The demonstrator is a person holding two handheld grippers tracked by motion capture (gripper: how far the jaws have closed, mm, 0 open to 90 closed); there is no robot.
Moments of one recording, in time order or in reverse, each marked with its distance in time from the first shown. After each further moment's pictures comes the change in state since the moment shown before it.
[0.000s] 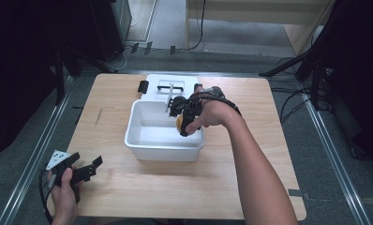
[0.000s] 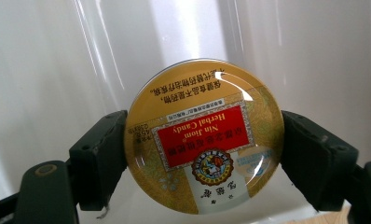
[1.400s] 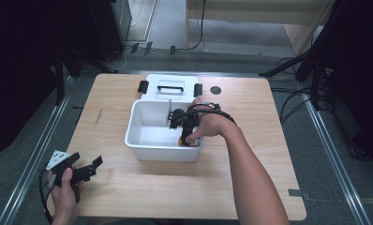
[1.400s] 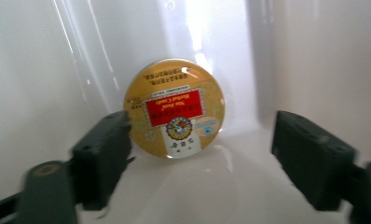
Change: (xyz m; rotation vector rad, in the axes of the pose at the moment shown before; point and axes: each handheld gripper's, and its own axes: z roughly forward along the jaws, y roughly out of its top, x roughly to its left) left arm 0.000 0.000 0.000 0.002 0.001 0.003; right arm 0.014 -0.005 0.041 0.066 -0.046 -0.013
